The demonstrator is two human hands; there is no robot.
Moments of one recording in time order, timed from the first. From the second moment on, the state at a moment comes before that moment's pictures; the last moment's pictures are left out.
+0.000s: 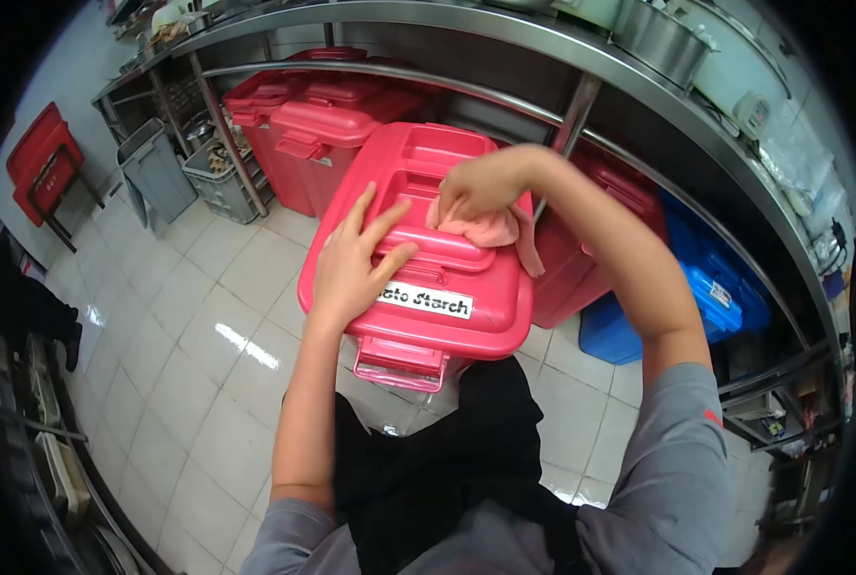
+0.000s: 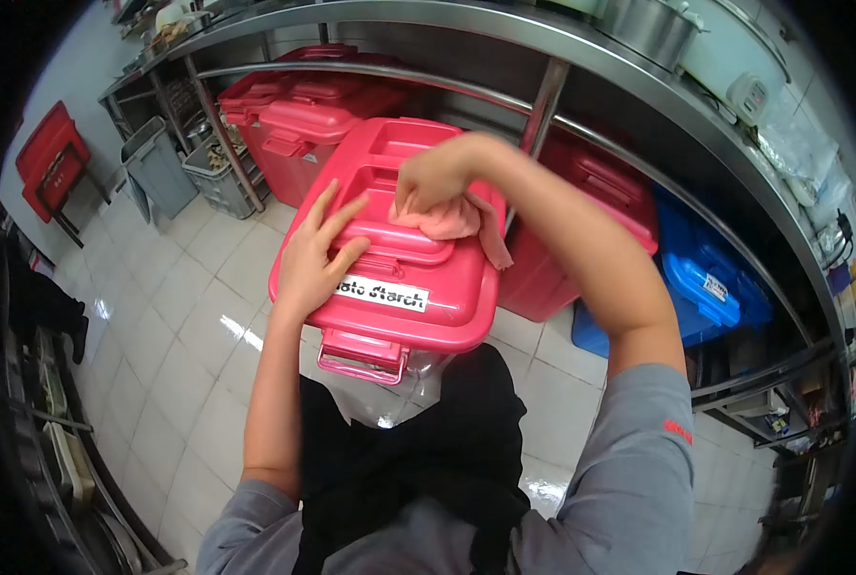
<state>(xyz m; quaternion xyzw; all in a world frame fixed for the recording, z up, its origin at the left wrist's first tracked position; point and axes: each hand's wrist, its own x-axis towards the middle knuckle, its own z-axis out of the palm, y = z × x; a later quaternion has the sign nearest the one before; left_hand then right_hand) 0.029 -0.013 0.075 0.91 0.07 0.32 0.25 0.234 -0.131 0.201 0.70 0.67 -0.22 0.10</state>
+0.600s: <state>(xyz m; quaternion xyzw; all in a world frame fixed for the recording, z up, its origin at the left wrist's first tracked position) 0.033 -0.017 0.075 0.91 0.06 0.34 0.21 0.199 -0.223 0.128 0.73 0.58 0.10 -0.34</state>
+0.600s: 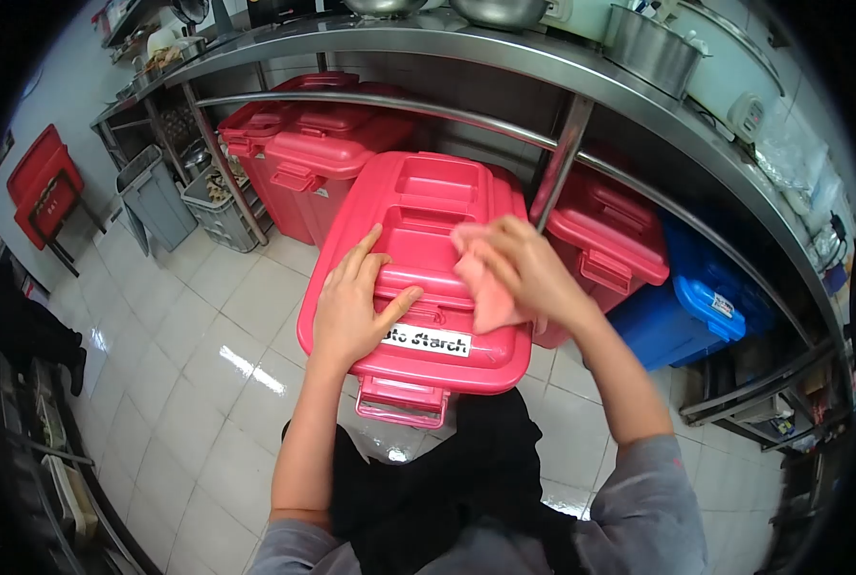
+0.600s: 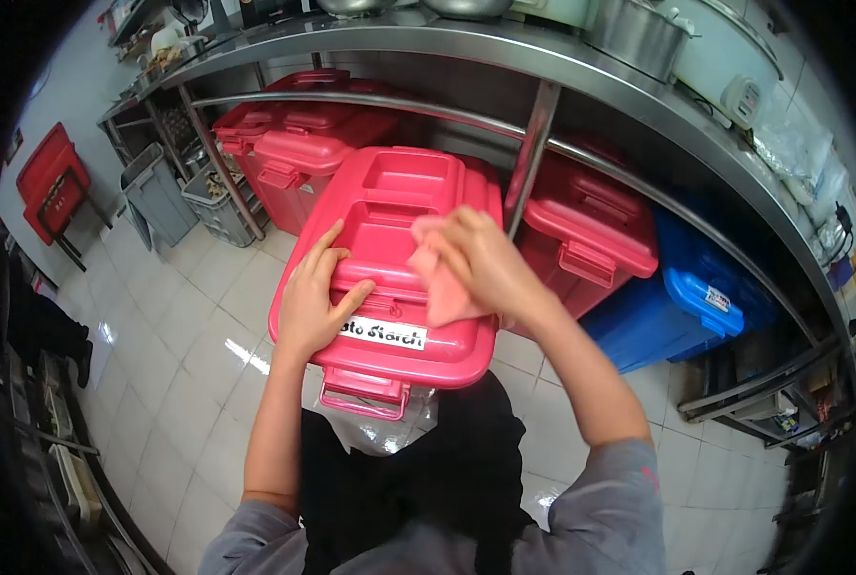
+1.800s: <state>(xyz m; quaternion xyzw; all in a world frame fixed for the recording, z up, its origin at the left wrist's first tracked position) 0.030 -0.010 0.072 0.89 0.07 0.37 0.25 0.266 0.027 0.130 0.81 0.59 -0.04 0.01</state>
